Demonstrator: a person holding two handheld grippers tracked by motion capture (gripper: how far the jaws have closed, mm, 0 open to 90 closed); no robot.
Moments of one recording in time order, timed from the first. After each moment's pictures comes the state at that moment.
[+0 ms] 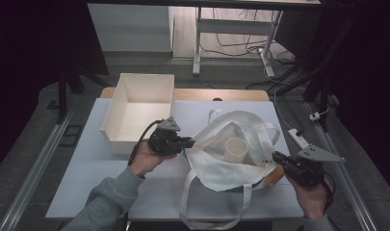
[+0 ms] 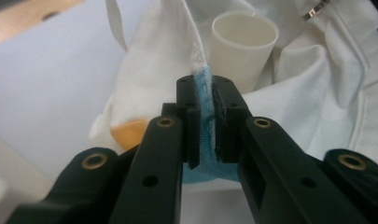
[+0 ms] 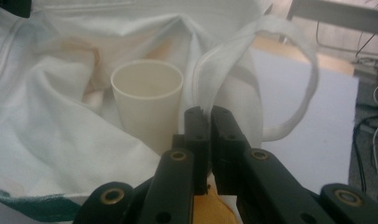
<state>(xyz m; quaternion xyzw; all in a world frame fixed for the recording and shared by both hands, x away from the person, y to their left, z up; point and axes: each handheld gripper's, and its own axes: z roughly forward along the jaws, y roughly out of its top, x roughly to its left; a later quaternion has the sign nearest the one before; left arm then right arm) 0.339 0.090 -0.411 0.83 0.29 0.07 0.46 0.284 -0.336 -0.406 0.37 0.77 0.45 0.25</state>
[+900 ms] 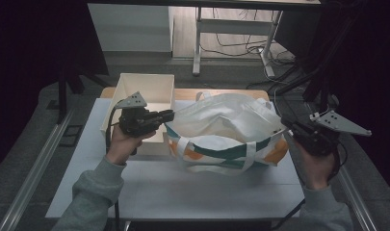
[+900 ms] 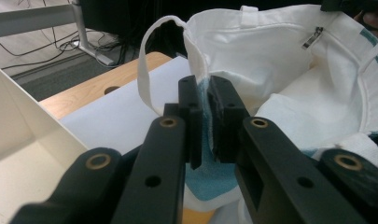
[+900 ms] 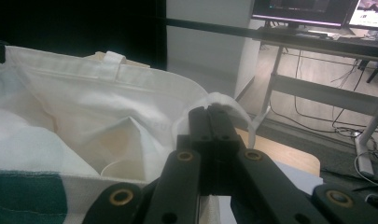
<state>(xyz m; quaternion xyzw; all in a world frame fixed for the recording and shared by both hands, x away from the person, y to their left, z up) 0.338 0.146 -0.356 0.76 0.31 0.12 0.55 0.319 -0.326 -0.327 0.34 0.71 0.53 0.31</state>
